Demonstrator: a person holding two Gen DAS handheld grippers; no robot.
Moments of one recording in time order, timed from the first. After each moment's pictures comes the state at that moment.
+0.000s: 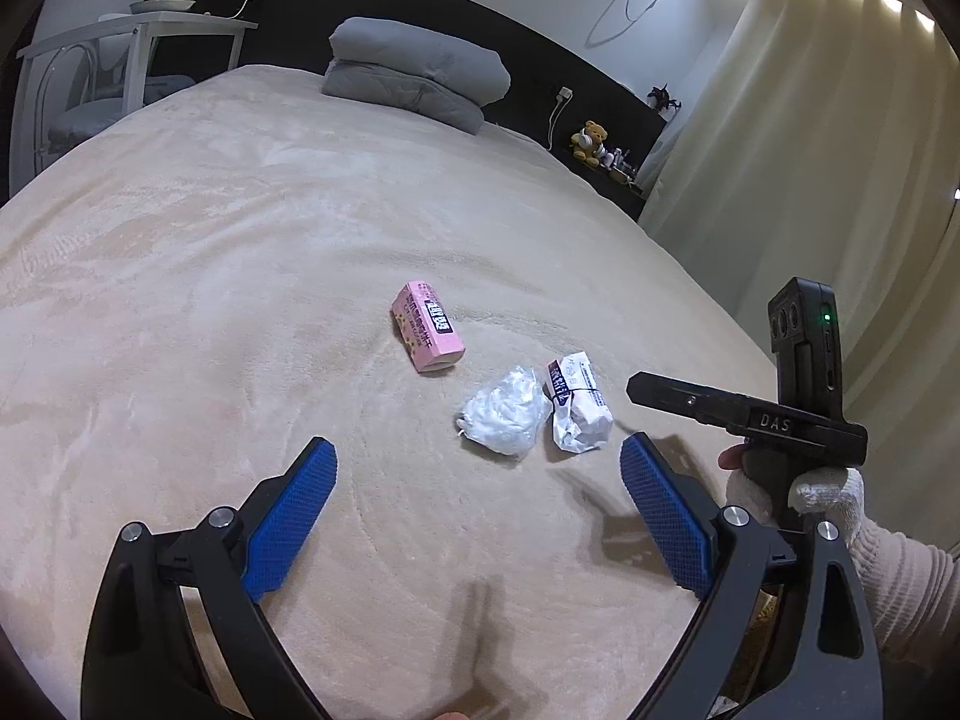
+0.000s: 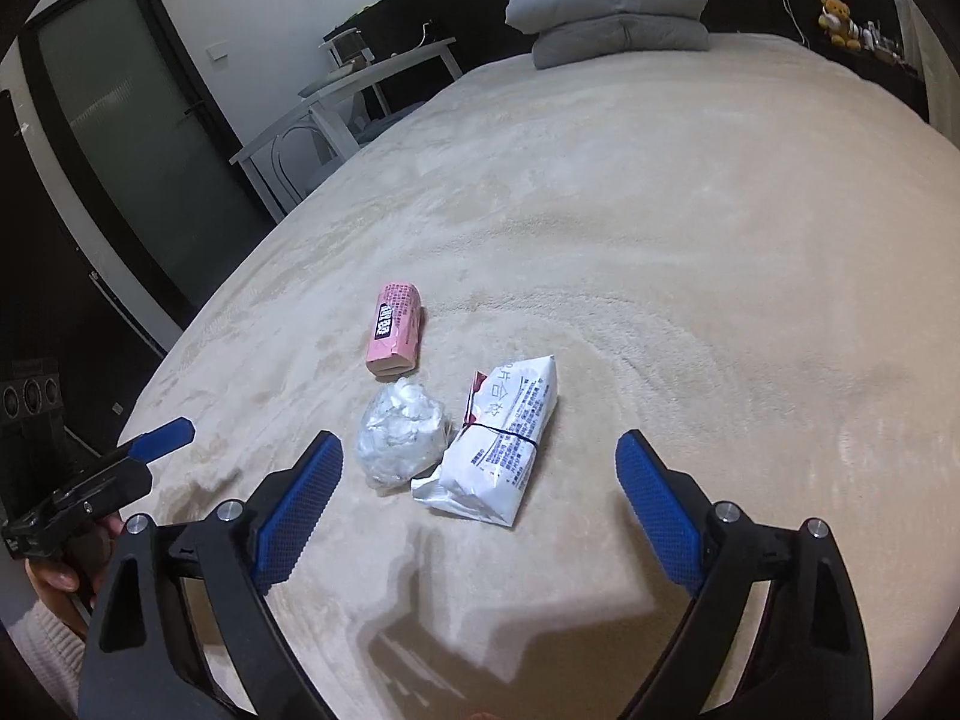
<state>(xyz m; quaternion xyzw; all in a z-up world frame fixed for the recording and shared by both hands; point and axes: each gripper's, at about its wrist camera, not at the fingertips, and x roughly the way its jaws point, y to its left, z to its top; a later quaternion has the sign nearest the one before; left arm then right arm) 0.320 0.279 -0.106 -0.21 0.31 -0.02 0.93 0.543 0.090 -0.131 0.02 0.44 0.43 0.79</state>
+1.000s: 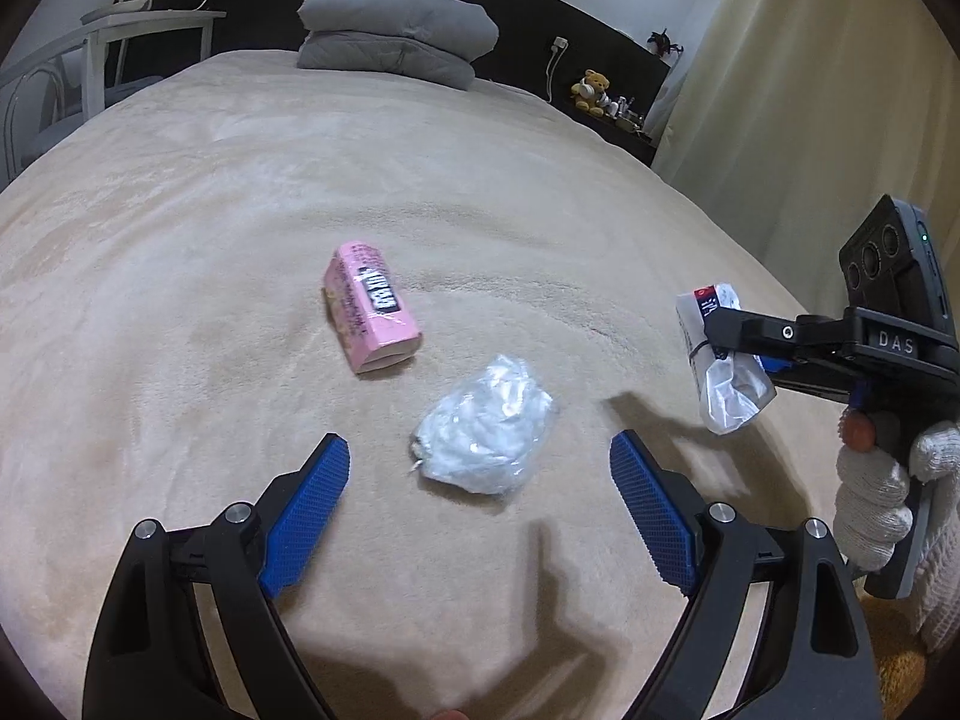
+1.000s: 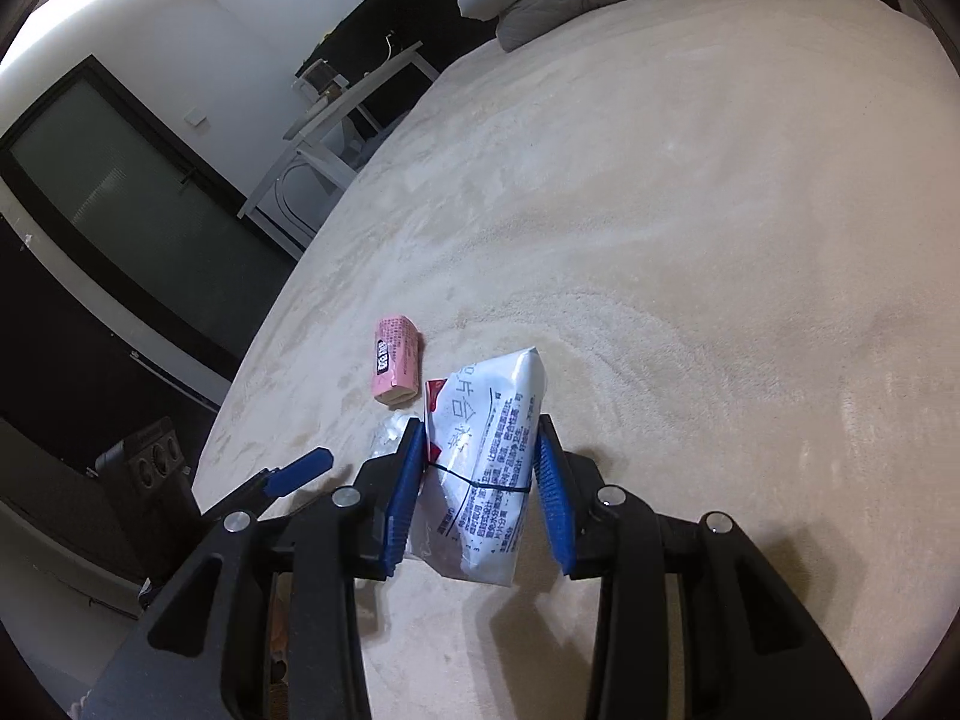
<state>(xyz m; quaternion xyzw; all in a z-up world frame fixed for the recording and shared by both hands) 0.401 0.236 -0.144 -0.15 0.36 -0.02 0.92 0.569 0.037 -0.118 0.13 0.47 0.44 0.75</state>
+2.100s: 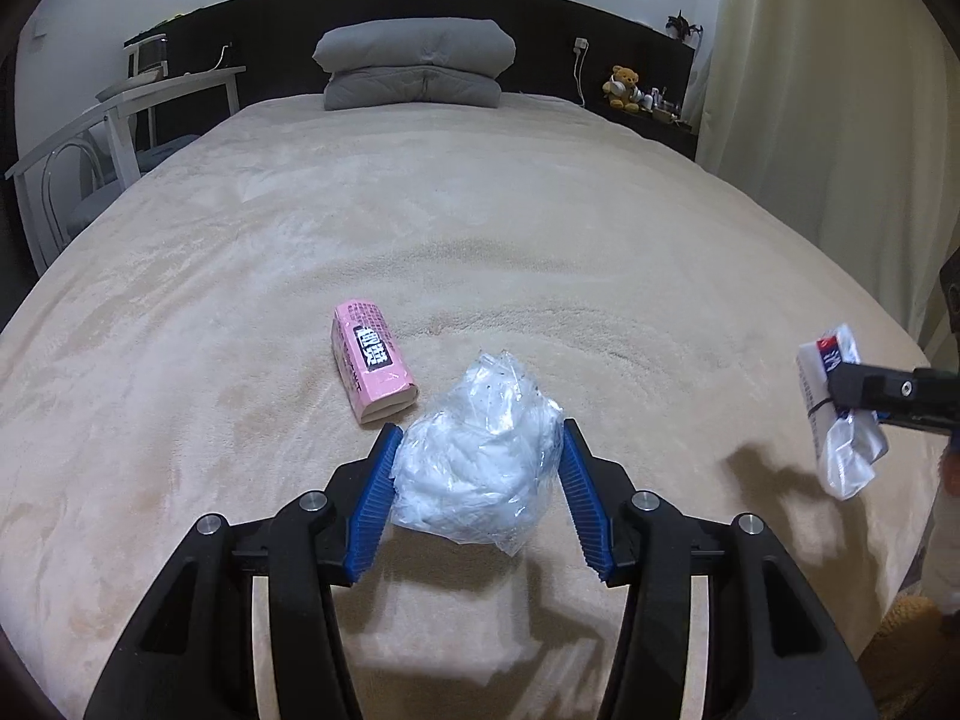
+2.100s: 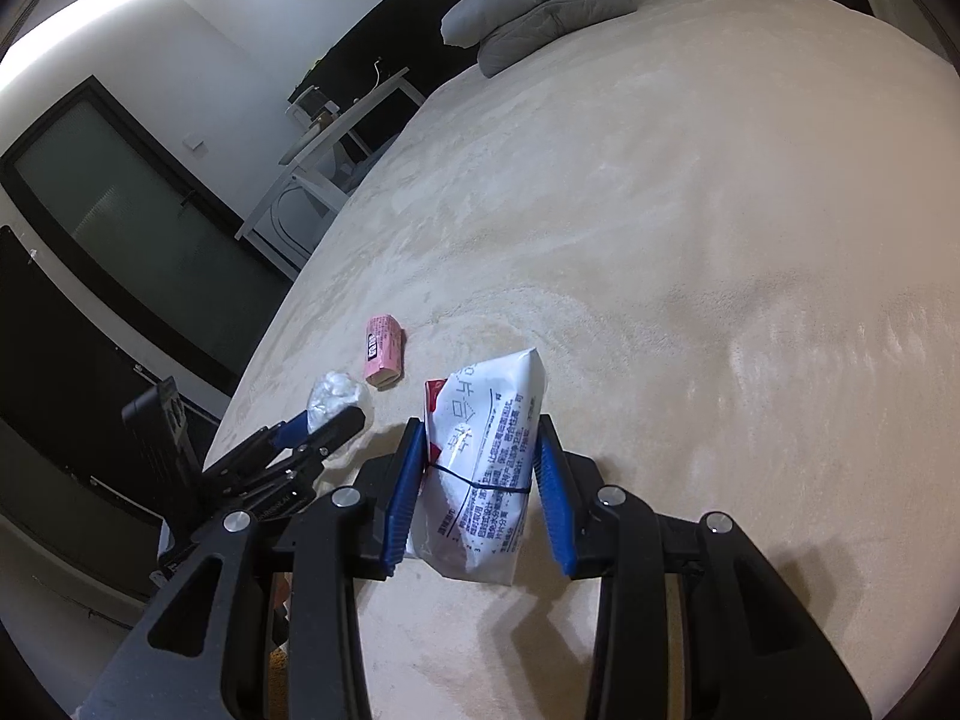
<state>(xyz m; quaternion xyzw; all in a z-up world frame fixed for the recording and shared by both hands) 0.410 0.200 -0.117 -0.08 0.35 0.06 0.93 0.542 -0.021 -0.103 0.13 0.46 0.42 0.77</state>
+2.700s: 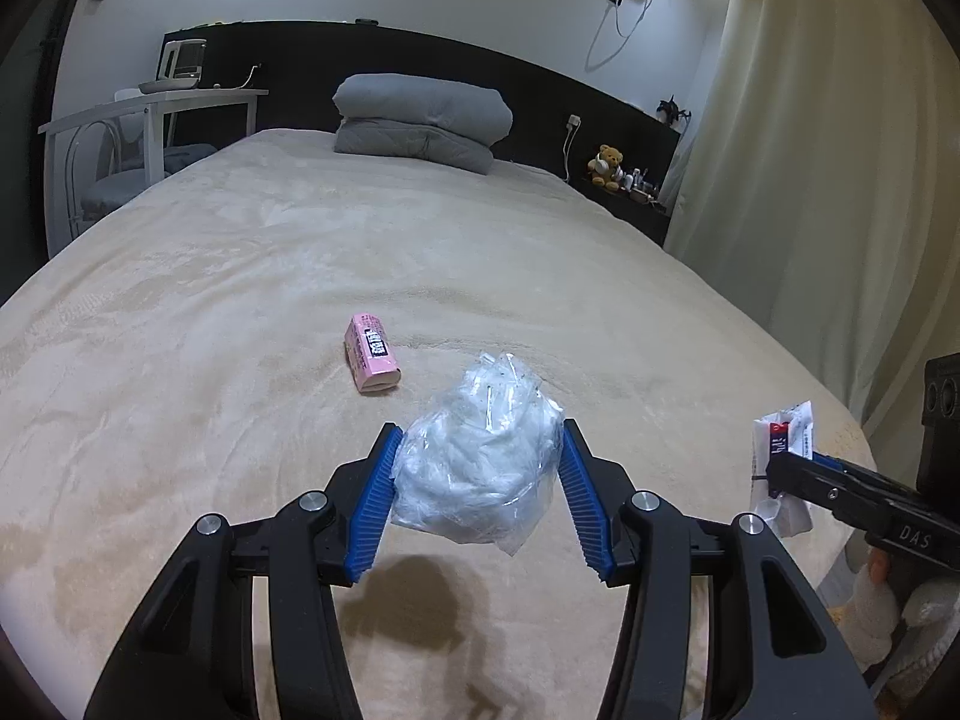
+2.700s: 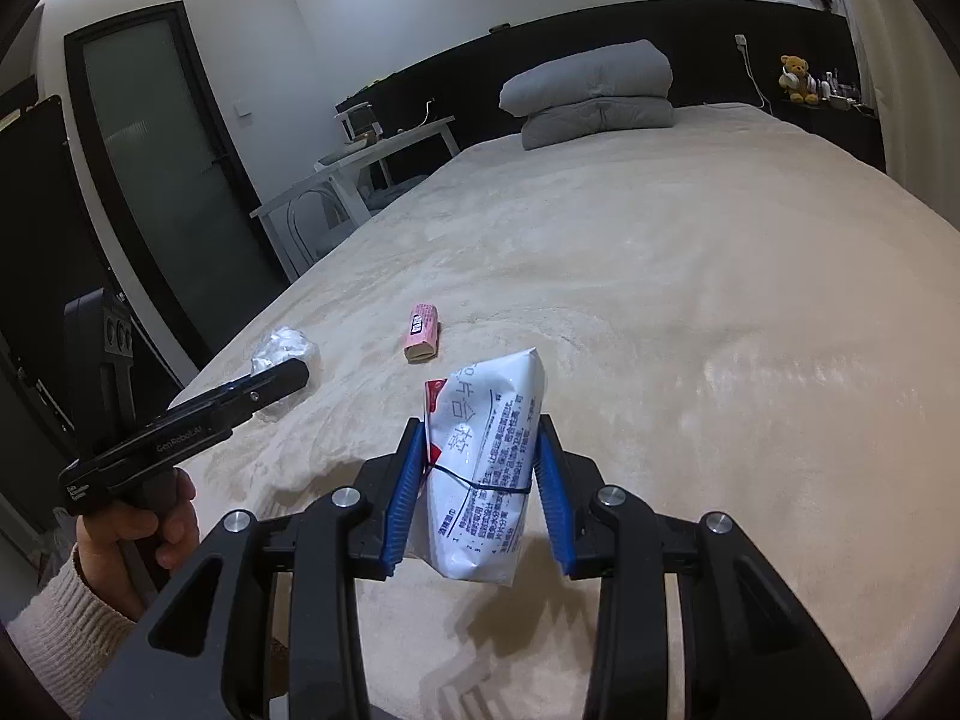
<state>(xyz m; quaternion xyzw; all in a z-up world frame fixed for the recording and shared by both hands) 0.303 0.179 -0.075 -0.15 0.27 0.04 0.95 0.421 -0.042 -0.075 0.04 0.34 0.42 0.84</state>
